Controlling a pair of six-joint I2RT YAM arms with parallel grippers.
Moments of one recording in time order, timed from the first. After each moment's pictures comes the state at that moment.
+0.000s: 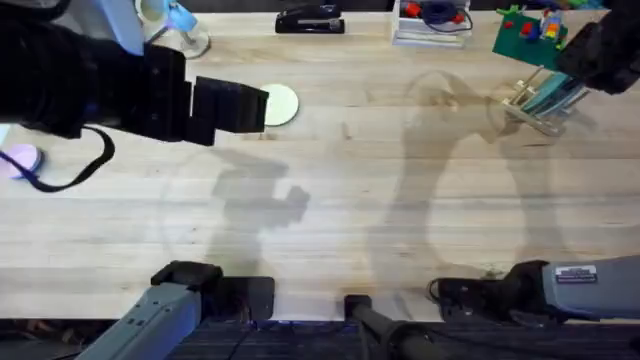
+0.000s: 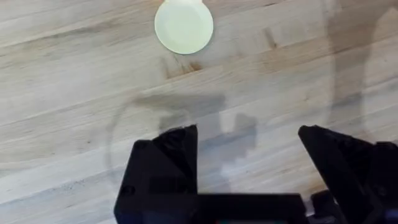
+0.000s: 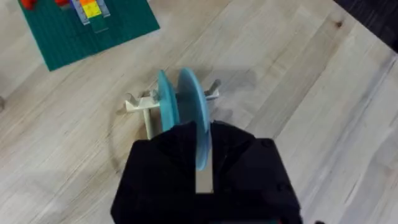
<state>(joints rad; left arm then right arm) -0.11 0.99 1.38 -1.35 0.19 0.07 -0.21 1.61 1.20 -0.59 0.56 0.51</state>
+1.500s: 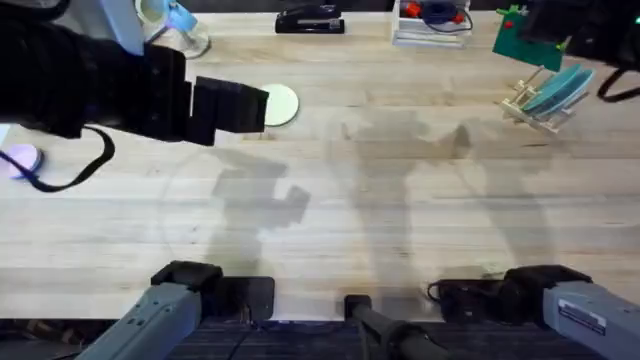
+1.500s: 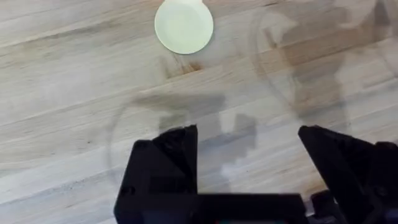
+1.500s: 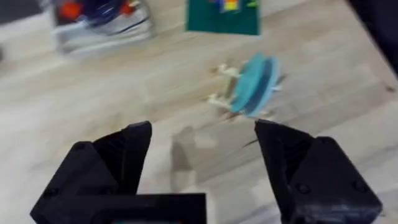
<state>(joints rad) -0.11 0.99 1.38 -1.35 0.19 0.07 0.06 1.14 1.20 -0.83 0.36 0.26</state>
